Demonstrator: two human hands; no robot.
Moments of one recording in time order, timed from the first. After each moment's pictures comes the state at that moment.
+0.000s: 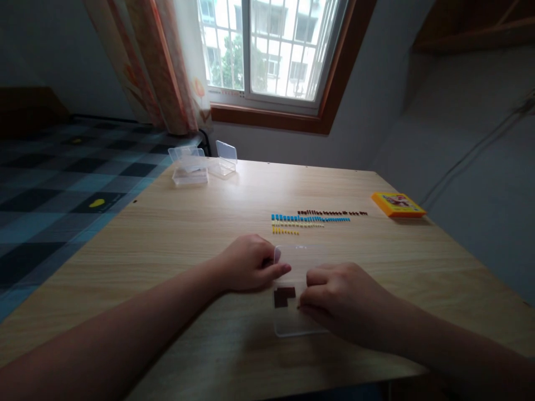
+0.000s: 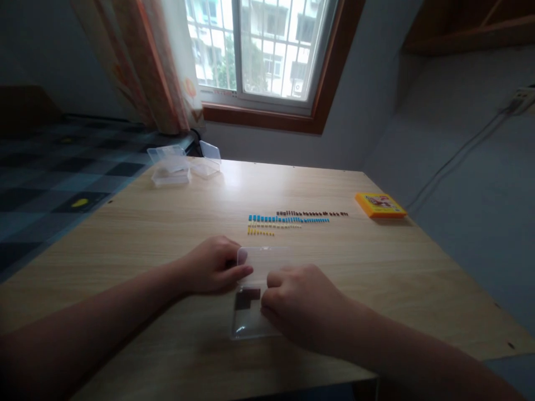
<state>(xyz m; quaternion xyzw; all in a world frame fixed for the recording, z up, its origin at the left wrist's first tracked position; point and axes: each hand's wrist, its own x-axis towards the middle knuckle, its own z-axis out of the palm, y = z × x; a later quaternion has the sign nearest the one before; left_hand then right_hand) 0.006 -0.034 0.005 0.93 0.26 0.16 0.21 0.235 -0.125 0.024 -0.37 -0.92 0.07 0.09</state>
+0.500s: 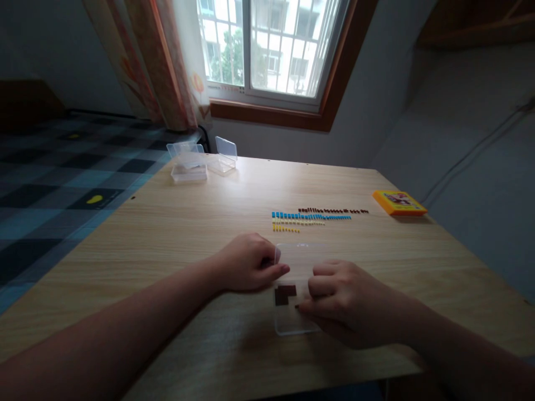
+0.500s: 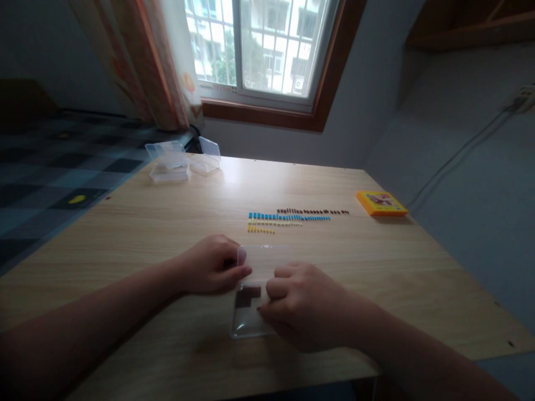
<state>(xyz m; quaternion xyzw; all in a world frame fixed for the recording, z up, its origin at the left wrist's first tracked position) 0.003 -0.037 0.006 0.93 0.24 0.16 0.20 0.247 -0.123 0.026 -0.24 -0.96 0.07 0.09</state>
